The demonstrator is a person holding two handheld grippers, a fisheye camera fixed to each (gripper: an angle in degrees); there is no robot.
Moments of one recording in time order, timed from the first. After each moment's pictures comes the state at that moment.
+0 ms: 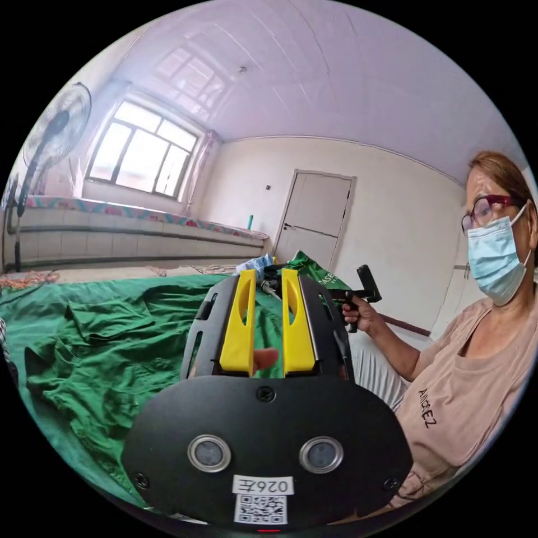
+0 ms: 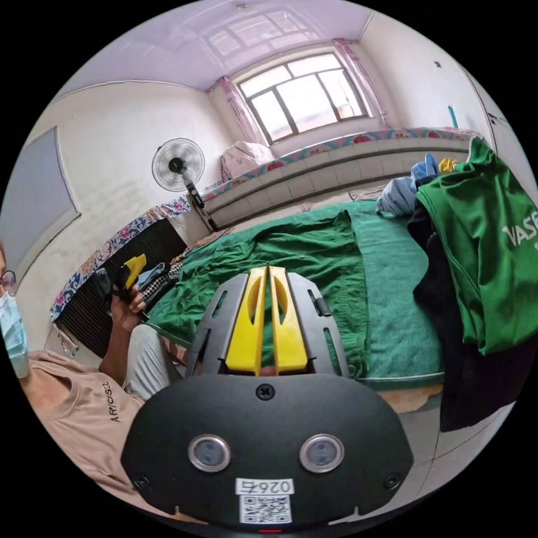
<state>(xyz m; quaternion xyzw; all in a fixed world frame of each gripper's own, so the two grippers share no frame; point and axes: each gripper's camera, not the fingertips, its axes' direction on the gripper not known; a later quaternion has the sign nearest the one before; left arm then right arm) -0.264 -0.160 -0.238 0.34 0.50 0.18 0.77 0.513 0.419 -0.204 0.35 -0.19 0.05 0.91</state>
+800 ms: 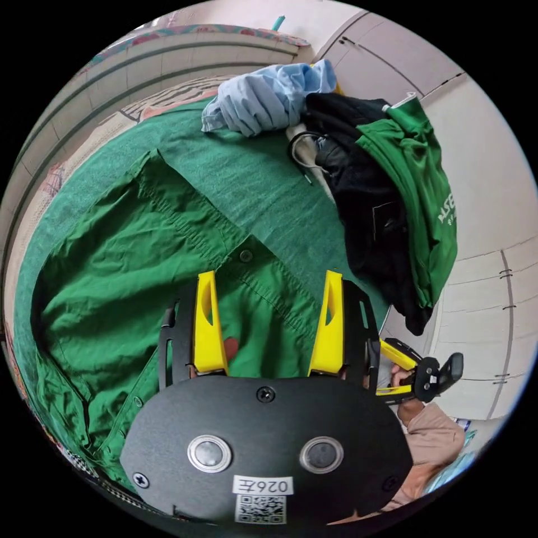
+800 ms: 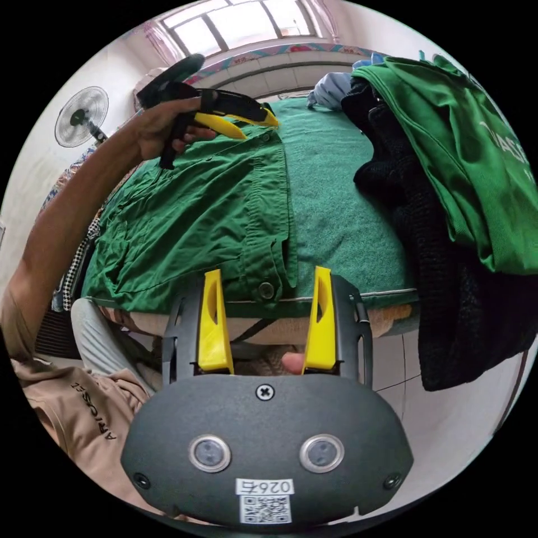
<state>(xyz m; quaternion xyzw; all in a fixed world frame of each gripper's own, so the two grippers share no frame) 0.409 -0.570 -0.142 -0.15 0.33 0.34 0.87 0.605 0.445 -0.111 0.12 -0.08 0.13 0.98</state>
